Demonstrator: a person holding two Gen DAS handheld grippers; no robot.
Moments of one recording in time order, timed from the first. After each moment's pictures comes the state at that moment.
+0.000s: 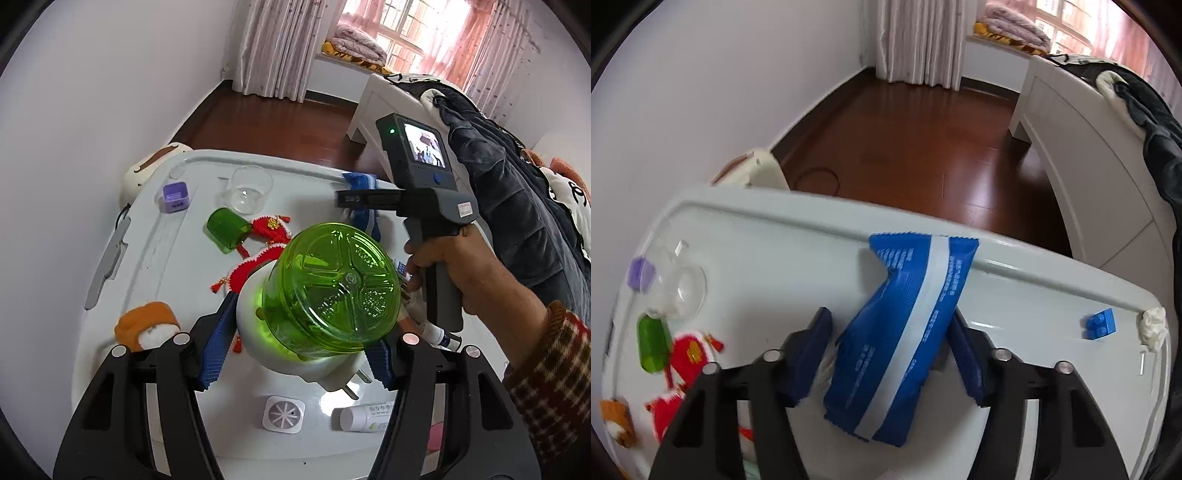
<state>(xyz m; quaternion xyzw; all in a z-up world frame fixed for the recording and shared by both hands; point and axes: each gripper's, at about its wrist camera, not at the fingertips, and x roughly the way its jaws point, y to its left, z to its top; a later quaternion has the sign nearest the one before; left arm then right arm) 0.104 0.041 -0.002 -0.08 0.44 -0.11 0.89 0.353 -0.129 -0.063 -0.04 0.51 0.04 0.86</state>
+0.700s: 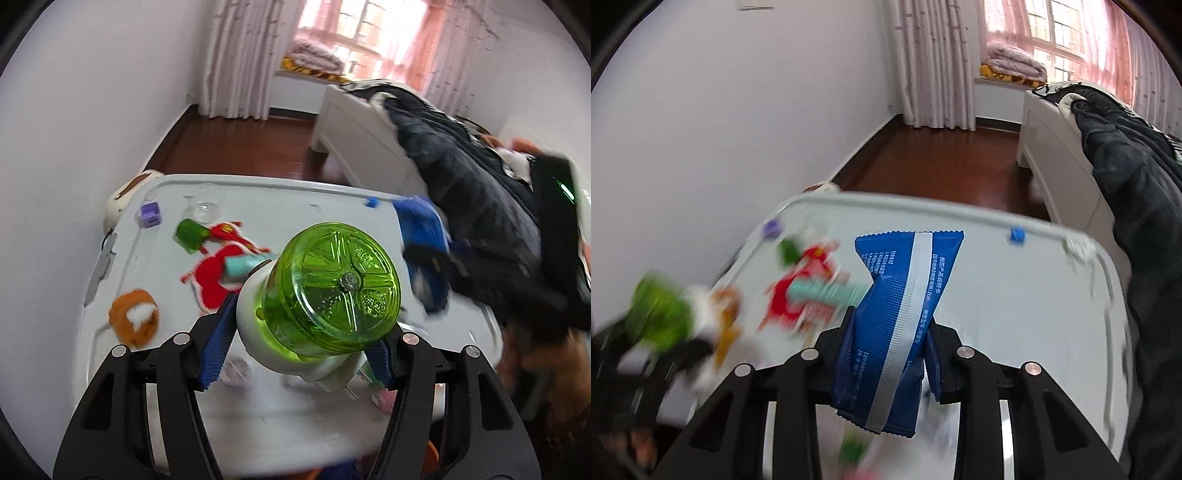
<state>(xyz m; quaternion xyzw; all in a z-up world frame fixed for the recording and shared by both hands) 0.024 0.006 0.038 -0.04 0.39 -0.17 0.90 0.074 -0.187 0.045 0.00 0.43 0.12 0.90</state>
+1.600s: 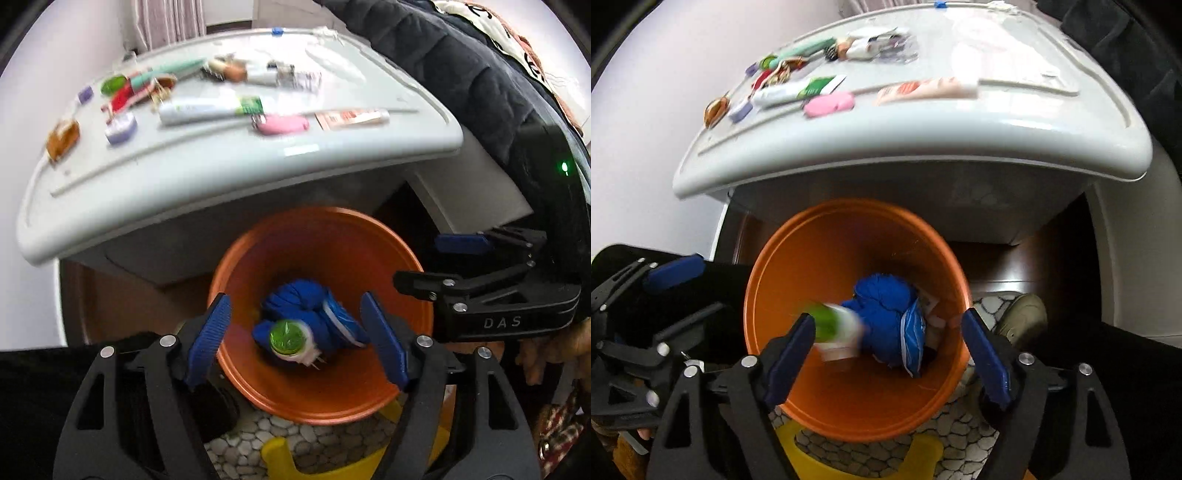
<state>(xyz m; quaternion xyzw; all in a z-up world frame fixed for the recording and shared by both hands) -0.147 -0.056 -0.064 0.08 0.53 -0.22 0.81 -0.119 -0.233 -0.081 0.09 0.59 0.07 0.80</state>
